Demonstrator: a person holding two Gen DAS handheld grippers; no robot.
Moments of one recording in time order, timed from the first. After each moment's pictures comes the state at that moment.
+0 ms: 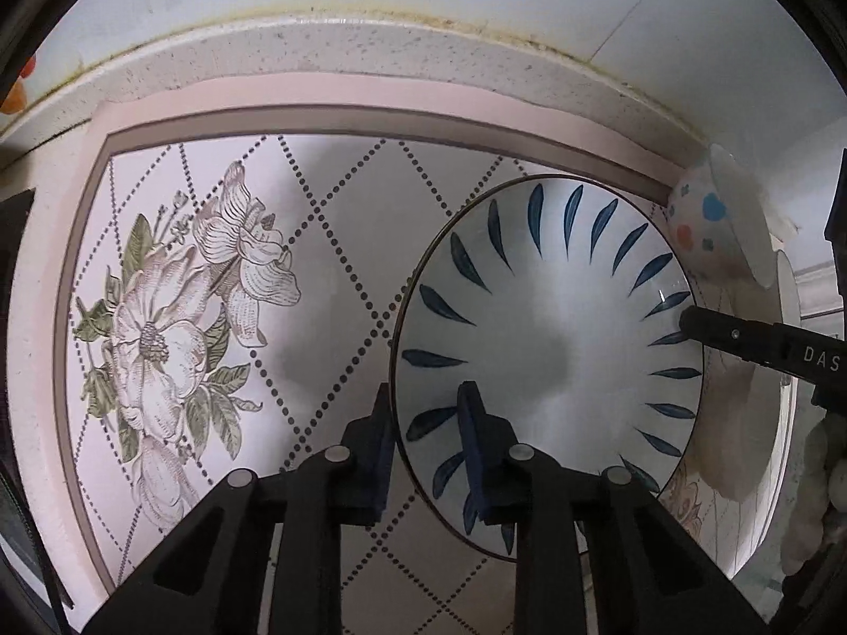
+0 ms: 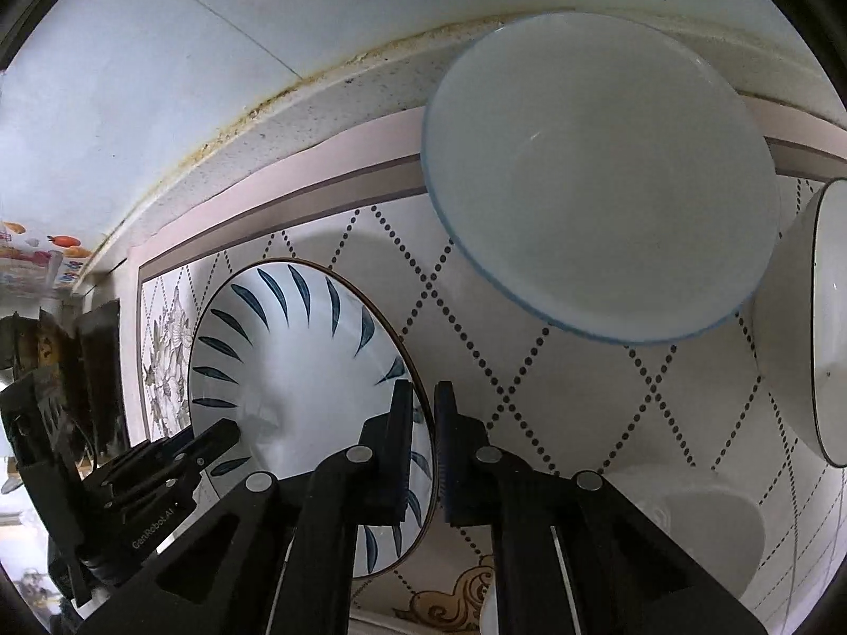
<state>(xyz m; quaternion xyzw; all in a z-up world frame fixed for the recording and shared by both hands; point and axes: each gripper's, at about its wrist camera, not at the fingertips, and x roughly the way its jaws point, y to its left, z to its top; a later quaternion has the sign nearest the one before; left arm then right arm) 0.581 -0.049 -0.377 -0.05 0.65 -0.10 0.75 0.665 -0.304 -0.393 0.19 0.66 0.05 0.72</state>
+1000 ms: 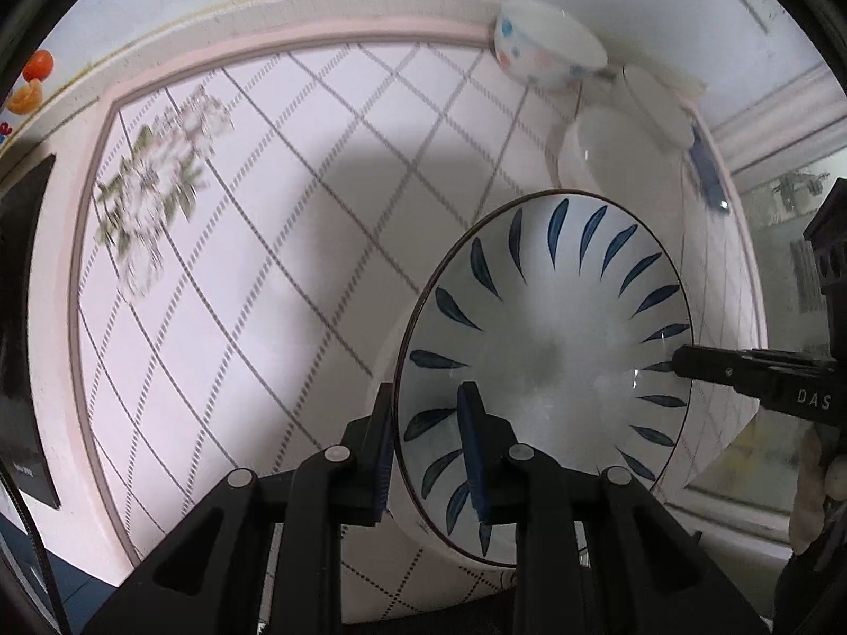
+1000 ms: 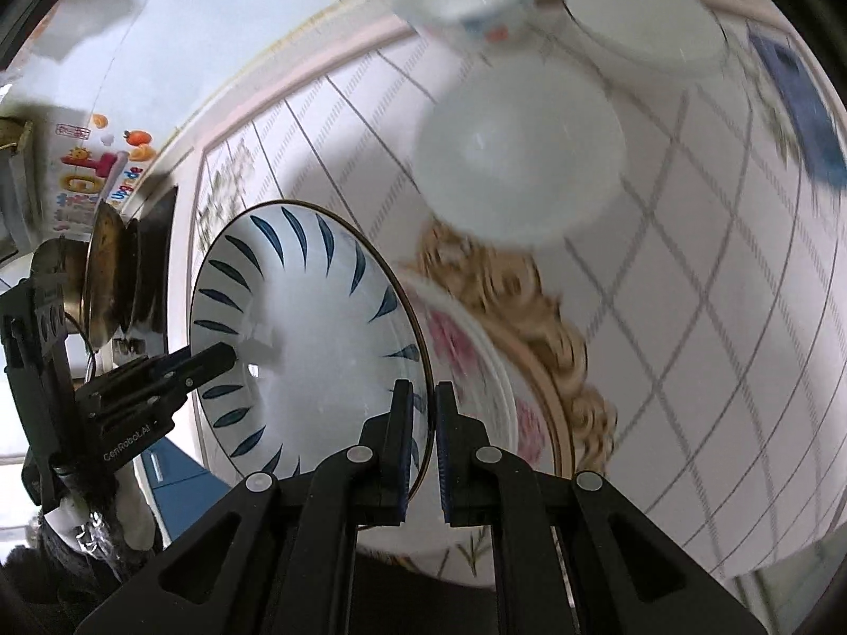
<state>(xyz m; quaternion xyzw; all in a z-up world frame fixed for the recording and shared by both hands) 0.422 -0.096 -0.320 0.01 0.67 -0.17 0.73 0.443 -0.332 -0.339 0.22 0.68 0.09 0.69</state>
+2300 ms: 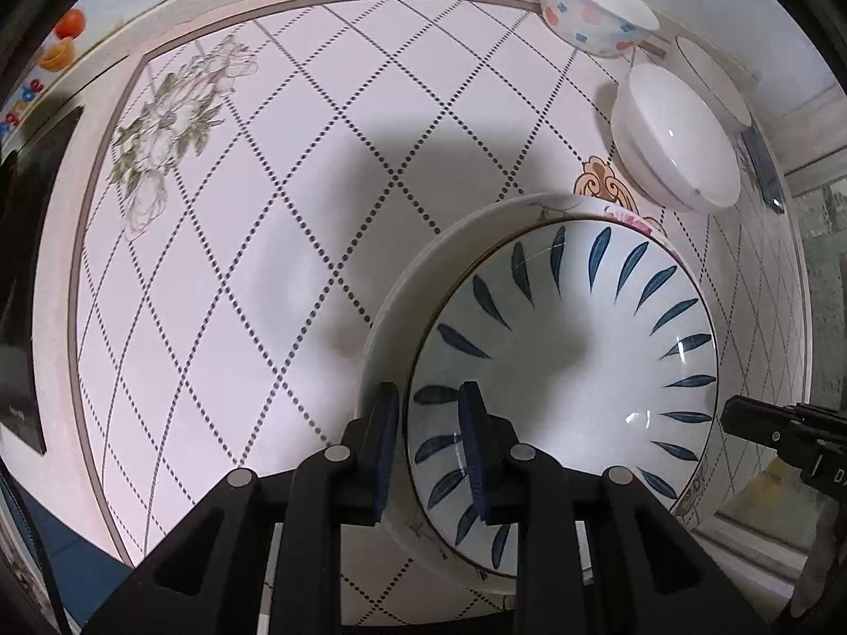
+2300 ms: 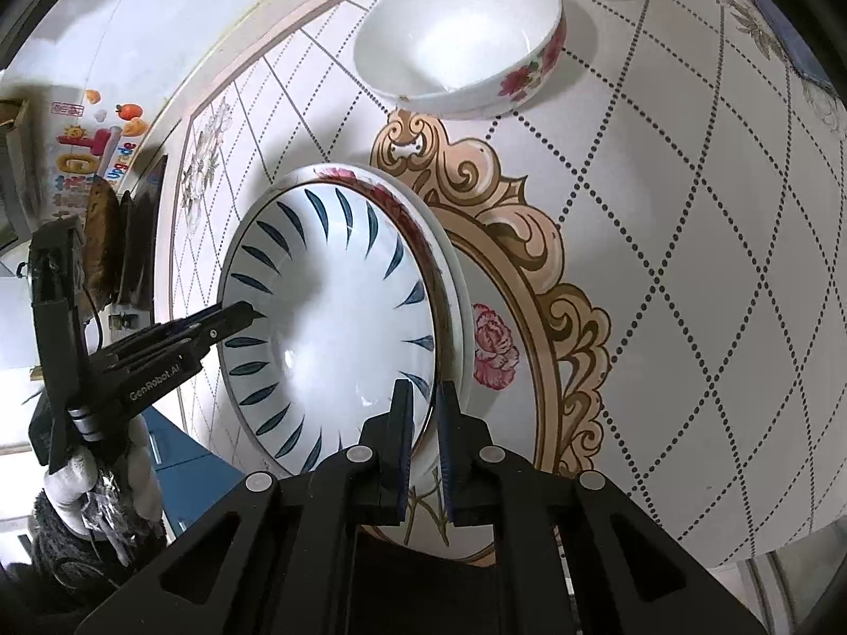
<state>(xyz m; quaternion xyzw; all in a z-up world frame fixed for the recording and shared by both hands) 0.398 -0.106 -0.352 0.02 0.67 -0.09 0.73 0.402 -0.337 -0.369 0.22 0.68 0.10 0.69</state>
